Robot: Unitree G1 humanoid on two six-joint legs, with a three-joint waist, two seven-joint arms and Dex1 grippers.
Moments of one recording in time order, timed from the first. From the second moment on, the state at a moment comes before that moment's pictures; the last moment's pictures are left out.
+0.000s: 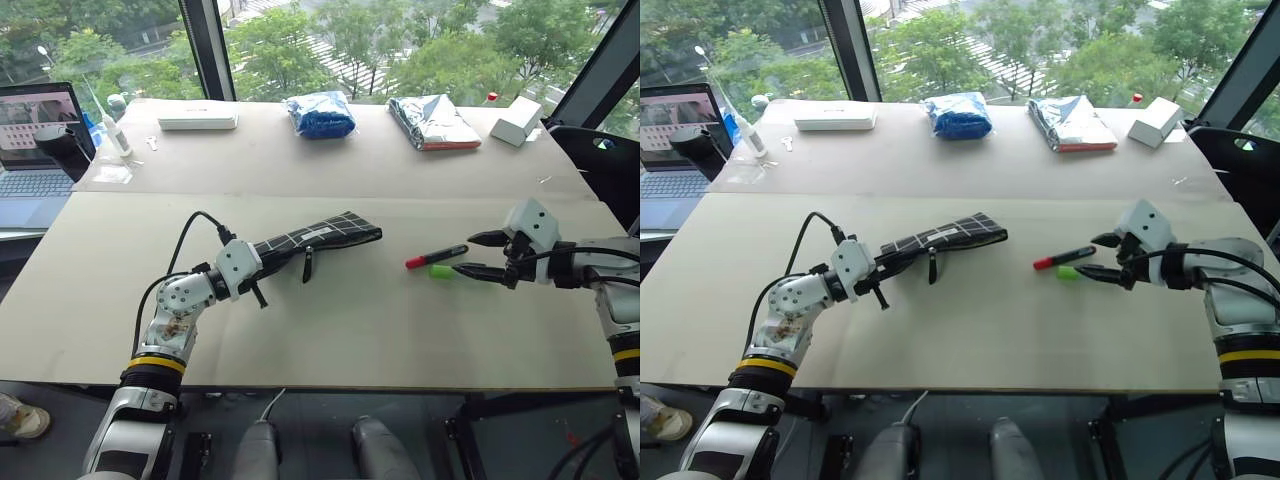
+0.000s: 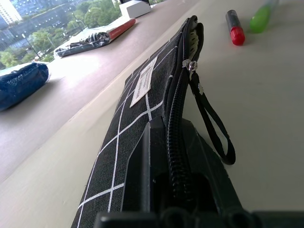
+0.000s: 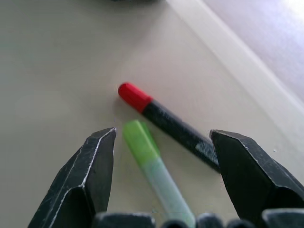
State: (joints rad) left arm -0.47 0.44 -0.06 0.41 -0.12 -0.35 -0.89; right arm -0.53 -0.92 -0.02 0.40 0.17 0.16 1.16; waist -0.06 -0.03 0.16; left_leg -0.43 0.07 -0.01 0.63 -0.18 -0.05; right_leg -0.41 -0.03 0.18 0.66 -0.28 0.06
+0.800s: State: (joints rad) left arm -0.47 0.44 -0.06 0.40 -0.13 -0.32 -0.89; right arm -0.66 -0.87 0.07 0.75 0.06 0.00 1.26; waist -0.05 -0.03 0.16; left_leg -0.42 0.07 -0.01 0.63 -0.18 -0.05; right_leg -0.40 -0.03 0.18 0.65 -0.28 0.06
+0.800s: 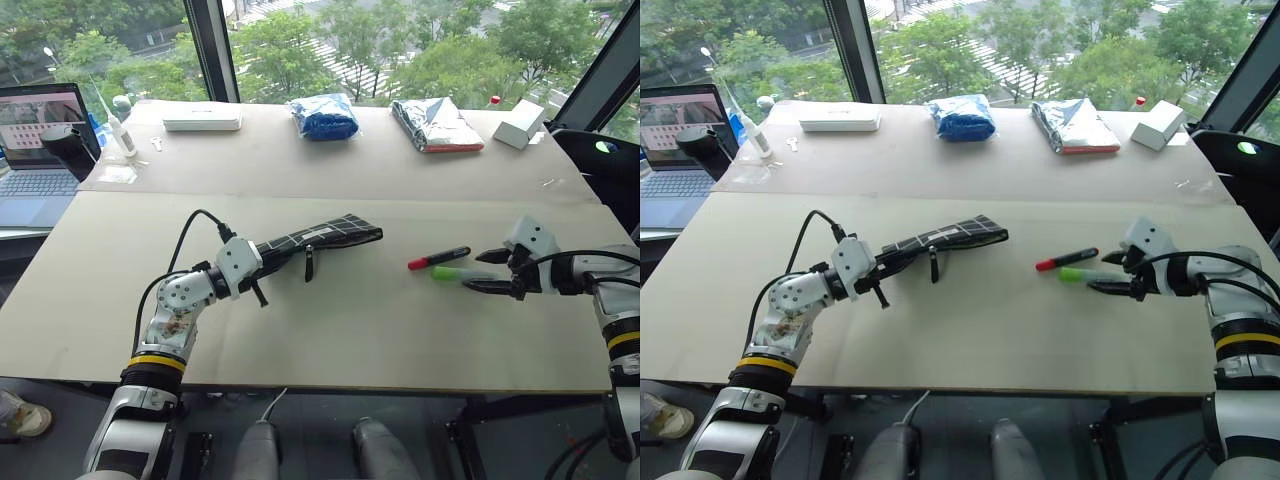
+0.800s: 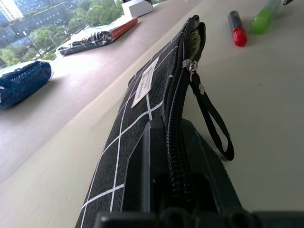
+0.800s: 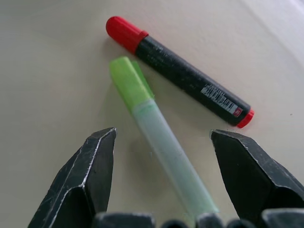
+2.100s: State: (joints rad) left arm -0.47 0.43 -0.04 0.39 -0.13 -0.32 -0.89; right arm -0.67 -0.79 0.07 0.14 0.14 0.11 1.28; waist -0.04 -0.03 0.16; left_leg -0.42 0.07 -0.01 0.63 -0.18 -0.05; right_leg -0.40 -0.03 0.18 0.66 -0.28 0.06
